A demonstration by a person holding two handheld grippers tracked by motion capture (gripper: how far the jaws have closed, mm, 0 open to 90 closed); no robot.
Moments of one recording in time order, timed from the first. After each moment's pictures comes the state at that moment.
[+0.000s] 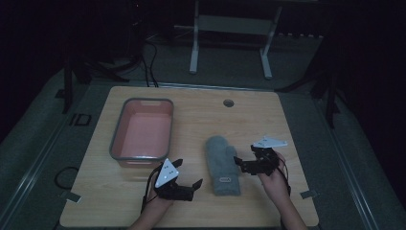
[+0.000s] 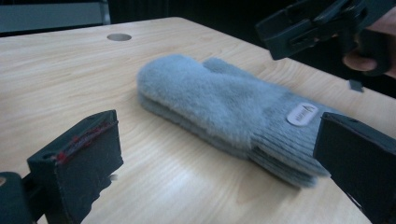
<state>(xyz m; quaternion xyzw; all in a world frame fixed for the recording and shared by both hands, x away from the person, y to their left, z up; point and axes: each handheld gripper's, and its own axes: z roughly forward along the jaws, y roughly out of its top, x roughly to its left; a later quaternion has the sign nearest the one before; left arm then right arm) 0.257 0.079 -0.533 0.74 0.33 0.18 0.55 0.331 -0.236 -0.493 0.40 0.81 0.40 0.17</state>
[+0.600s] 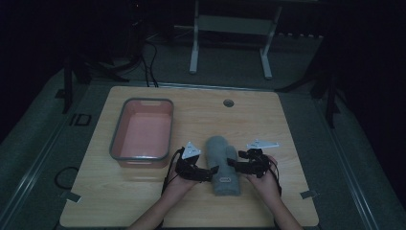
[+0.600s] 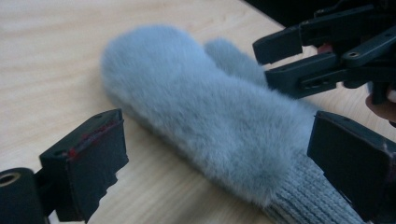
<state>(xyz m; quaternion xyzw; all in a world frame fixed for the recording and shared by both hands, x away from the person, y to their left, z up) 0.313 0.030 -0.540 0.77 0.40 0.08 0.49 0.338 -0.218 -0.522 0.42 0.80 0.41 0.11</state>
